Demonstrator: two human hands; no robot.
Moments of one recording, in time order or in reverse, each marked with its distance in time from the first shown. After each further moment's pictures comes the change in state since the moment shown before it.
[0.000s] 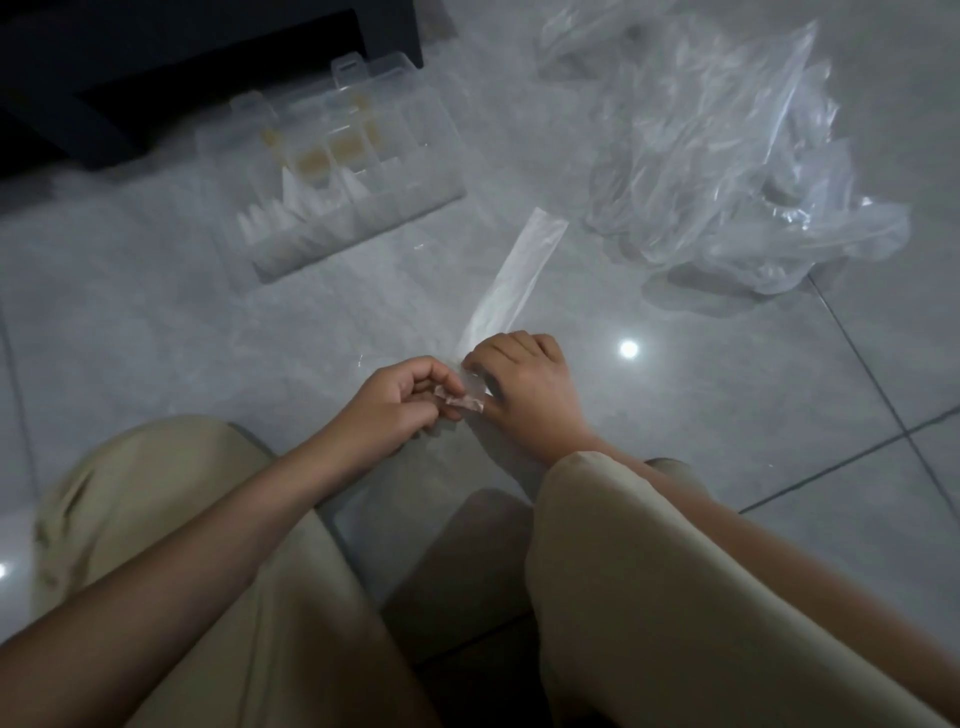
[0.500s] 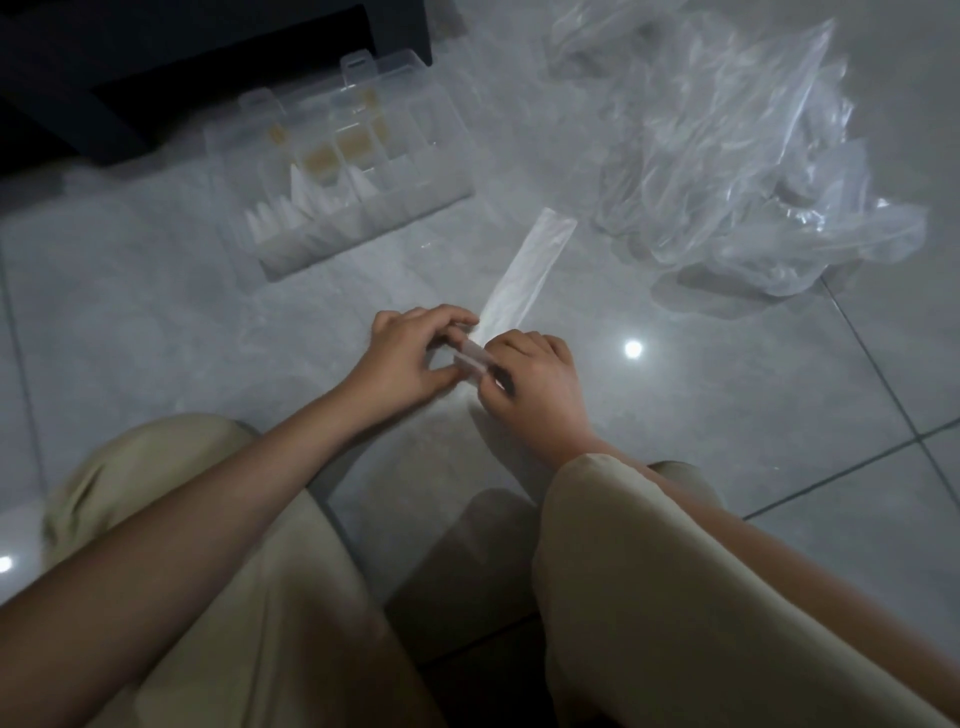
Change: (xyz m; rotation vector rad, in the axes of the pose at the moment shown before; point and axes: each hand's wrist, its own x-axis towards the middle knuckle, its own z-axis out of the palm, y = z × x) left_hand 0.056 -0.014 -0.017 0.641 0.139 0.426; right_hand 0.002 -0.005 0.001 0.089 0.009 0.159
